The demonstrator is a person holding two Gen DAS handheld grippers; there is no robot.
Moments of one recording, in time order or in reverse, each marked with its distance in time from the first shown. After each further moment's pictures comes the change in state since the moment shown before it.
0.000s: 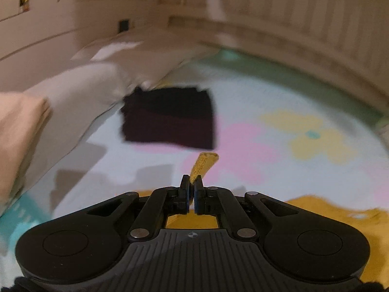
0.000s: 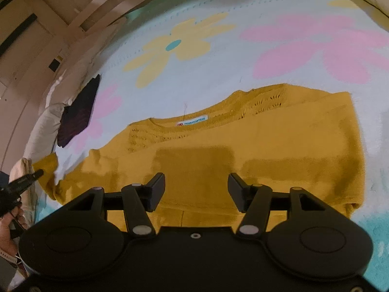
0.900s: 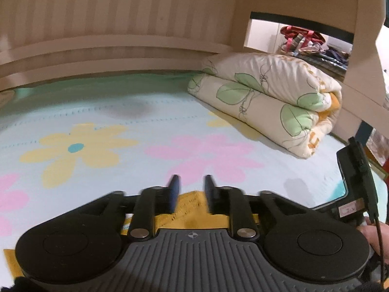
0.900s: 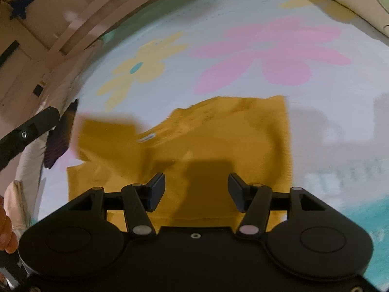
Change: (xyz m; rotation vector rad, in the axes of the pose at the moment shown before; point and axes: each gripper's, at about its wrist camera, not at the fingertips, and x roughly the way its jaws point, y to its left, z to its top) left arm -0.035 -0.320 -0.053 0.470 -0.015 -0.676; right arm -0.031 -0.069 0.003 0.091 -0.060 -0.062
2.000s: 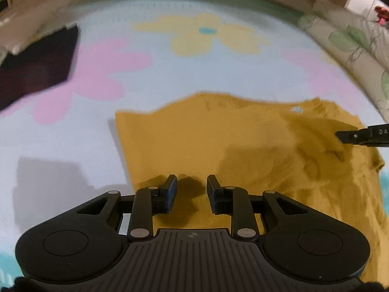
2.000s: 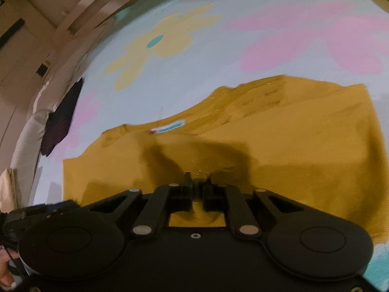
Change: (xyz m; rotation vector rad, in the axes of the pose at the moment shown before) left arm -0.040 0.184 -0.118 -0.263 0.347 0.265; right arm 0.088 0.055 -0.002 -0.080 0.057 0.053
